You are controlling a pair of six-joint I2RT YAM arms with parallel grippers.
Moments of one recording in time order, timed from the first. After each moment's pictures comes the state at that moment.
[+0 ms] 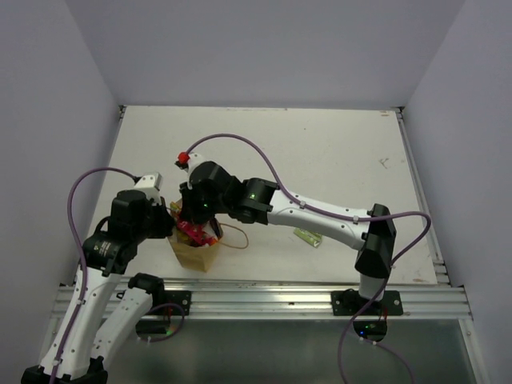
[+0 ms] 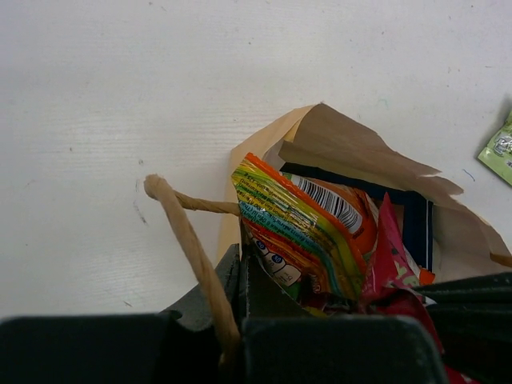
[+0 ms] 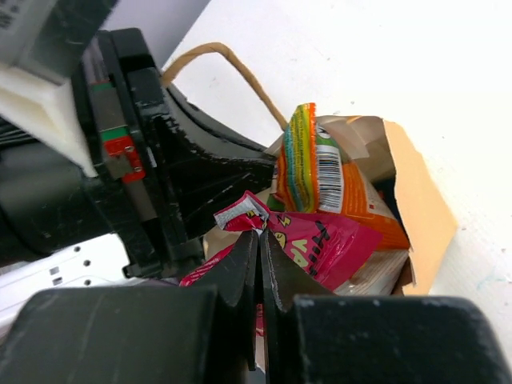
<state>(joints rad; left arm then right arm) -0.24 0.61 0.82 -0.93 0.04 -0.30 1.20 1.83 1.78 -0.51 0.01 0.60</state>
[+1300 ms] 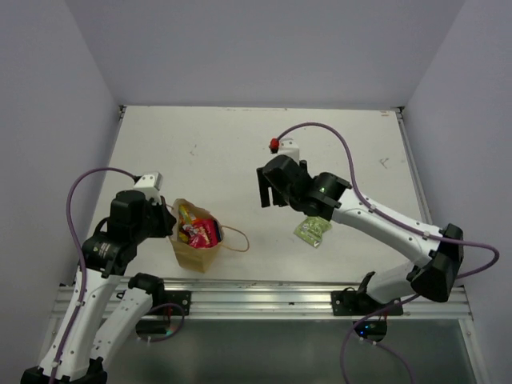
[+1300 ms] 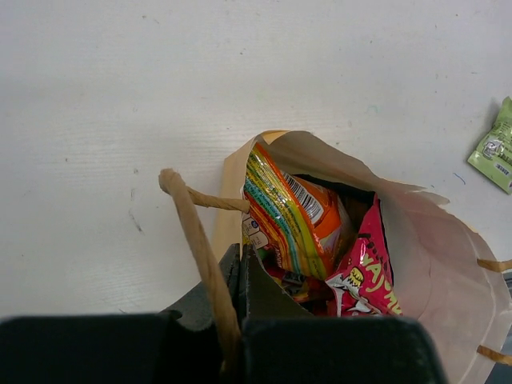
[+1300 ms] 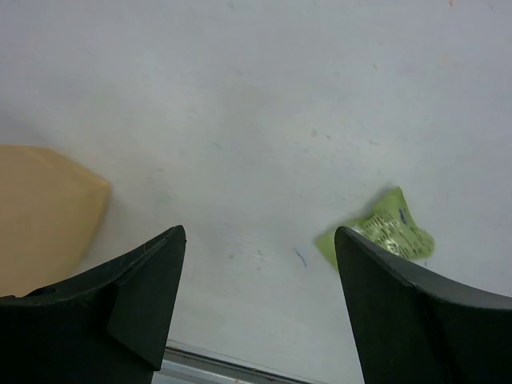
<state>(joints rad) -0.25 0.60 0.82 -0.92 0.05 -0.30 1.01 1.41 1.44 -0.78 0.49 0.54</state>
